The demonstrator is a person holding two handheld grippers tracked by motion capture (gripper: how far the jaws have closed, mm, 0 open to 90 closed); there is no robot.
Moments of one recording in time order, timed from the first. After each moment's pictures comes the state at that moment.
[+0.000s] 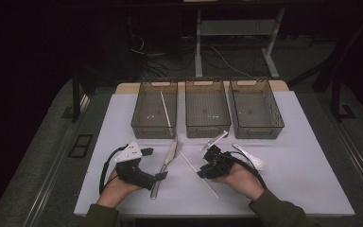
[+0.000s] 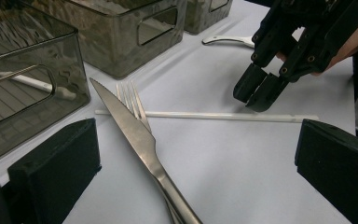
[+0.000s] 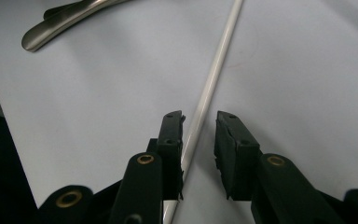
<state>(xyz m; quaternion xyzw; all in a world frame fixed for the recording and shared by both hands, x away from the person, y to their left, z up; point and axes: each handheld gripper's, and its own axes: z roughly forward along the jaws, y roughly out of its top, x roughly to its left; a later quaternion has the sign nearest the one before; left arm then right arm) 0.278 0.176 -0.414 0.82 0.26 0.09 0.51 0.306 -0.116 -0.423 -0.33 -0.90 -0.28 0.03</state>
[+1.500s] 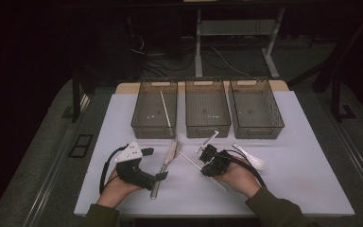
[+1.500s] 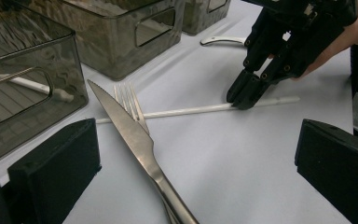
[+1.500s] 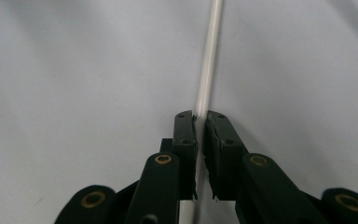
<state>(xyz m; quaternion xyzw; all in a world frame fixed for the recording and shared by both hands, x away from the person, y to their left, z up) 0.278 0.175 -0.413 0.82 0.26 0.09 0.51 0.312 -0.106 -0.424 -0.32 -0.93 -0.20 -0.02</state>
